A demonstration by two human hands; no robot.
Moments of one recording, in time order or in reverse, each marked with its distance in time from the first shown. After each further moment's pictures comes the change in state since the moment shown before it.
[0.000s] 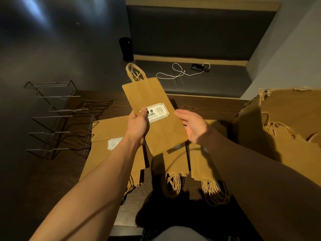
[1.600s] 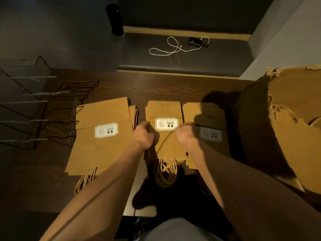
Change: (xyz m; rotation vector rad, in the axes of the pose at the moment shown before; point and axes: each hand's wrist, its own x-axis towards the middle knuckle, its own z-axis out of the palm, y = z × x) left_hand 0.032 -0.114 -0.004 0.795 -0.105 -0.133; right_hand 0.017 0.065 -0.005 -0.570 0.478 0.204
